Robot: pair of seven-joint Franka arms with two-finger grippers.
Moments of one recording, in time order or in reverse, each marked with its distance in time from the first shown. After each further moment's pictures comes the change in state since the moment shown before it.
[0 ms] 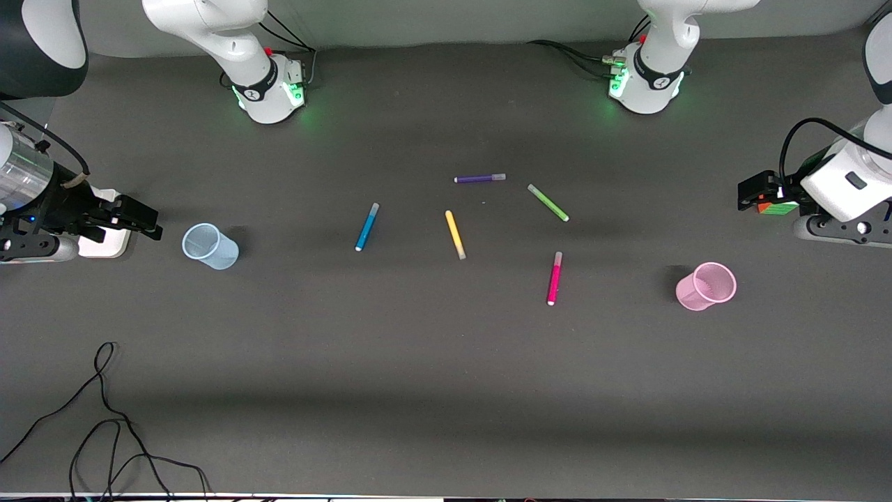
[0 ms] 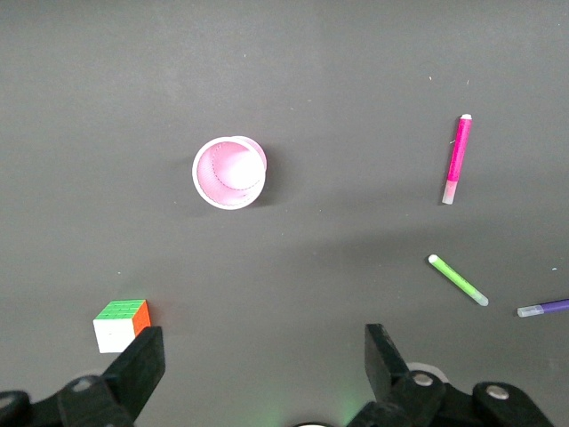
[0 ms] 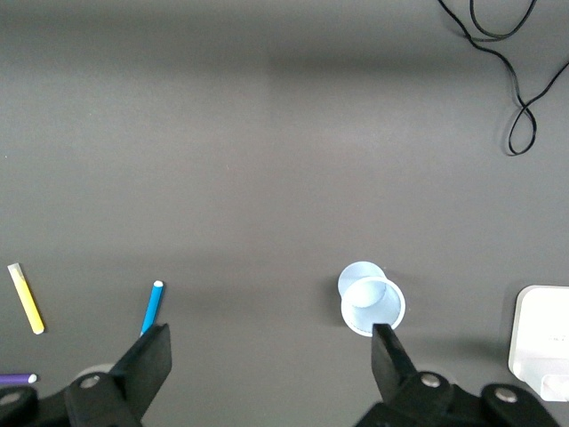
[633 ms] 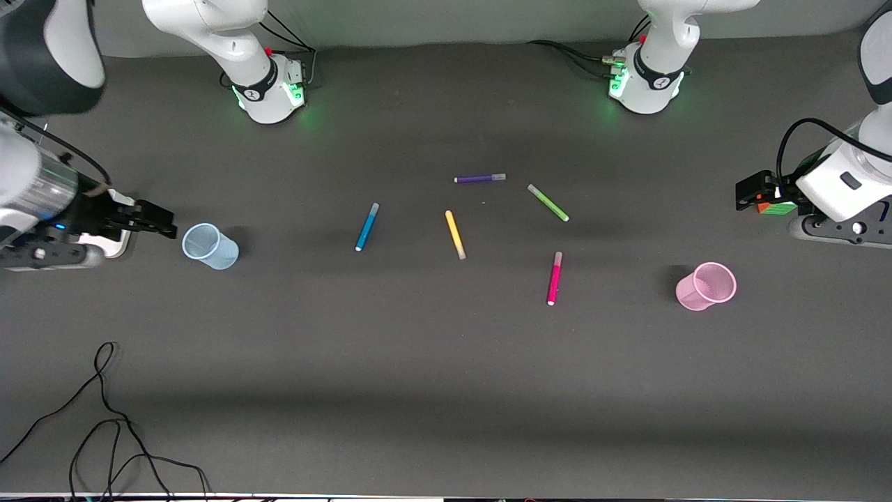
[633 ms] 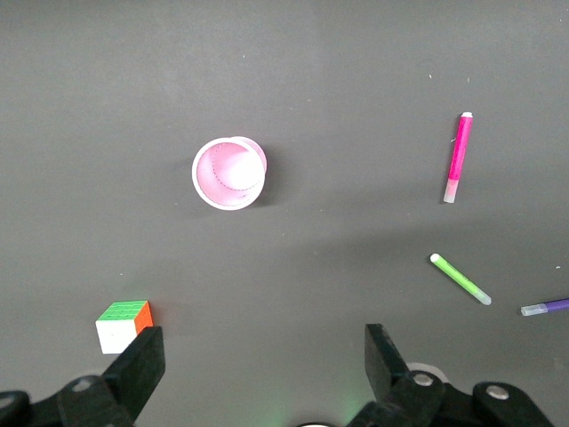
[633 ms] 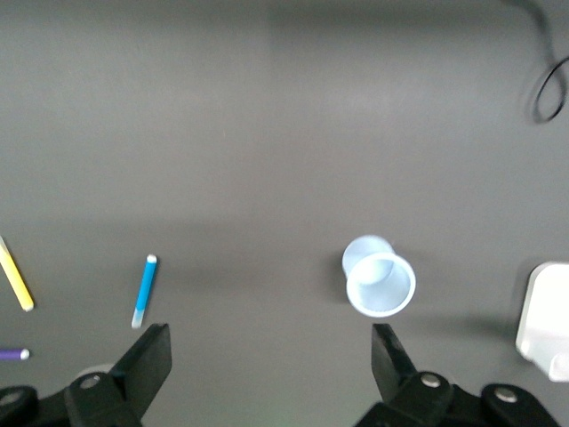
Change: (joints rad) left arm -0.004 0.001 -0.010 -0.001 0.008 0.001 0.000; right arm 0.018 0.040 0.008 -0.058 0.003 -0.036 0.019
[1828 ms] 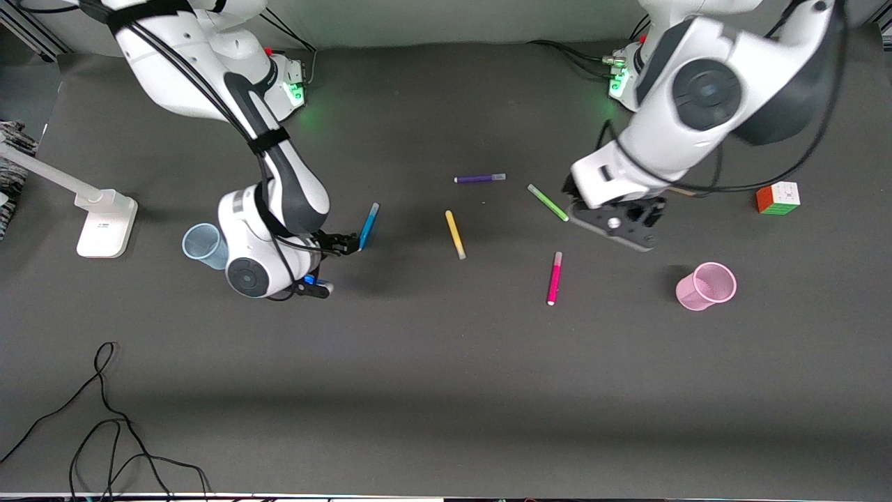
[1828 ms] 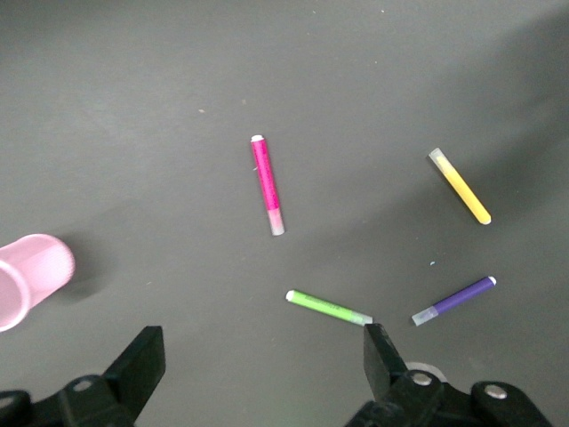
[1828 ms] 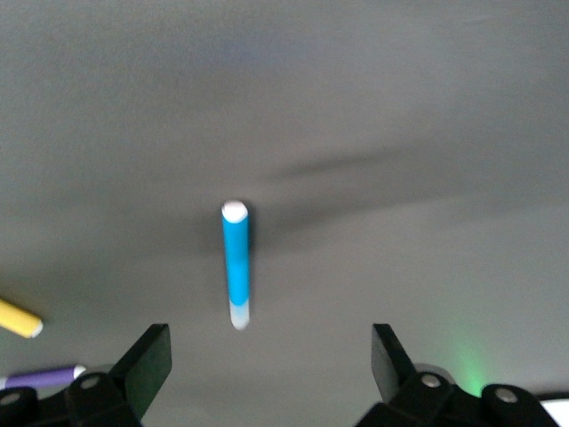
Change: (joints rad) left arm -0.108 0.117 -0.331 -0.072 -0.031 0.237 -0.141; right arm 0.272 0.430 0.006 -0.196 0.312 0.230 0.357
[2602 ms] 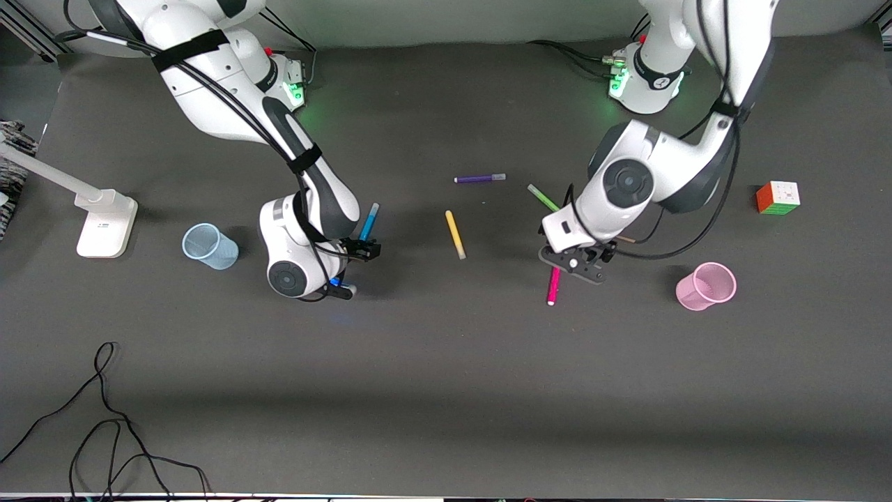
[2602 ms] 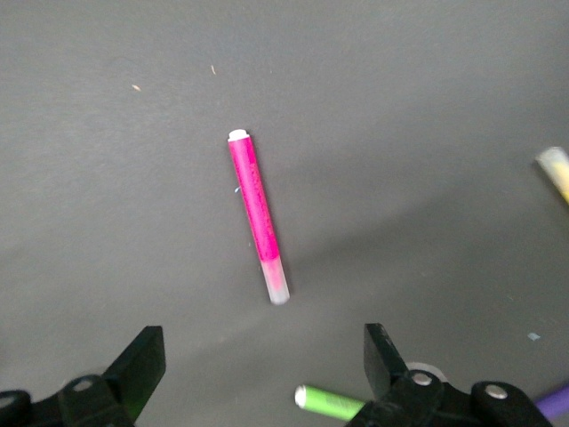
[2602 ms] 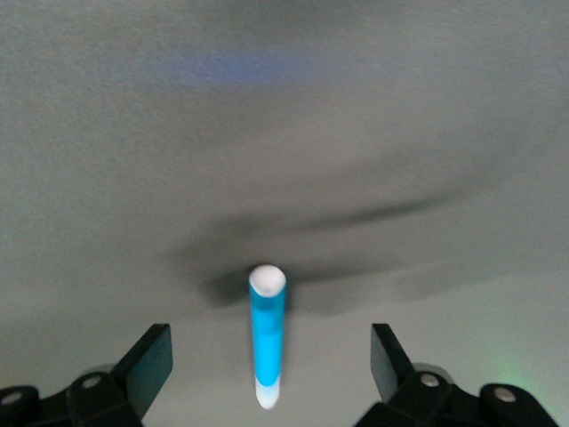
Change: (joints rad) left arm -0.005 0.212 0.004 -0.274 0.087 0.475 -0.025; right arm 0.067 0.098 0.001 -0.005 0.014 0.133 0.058
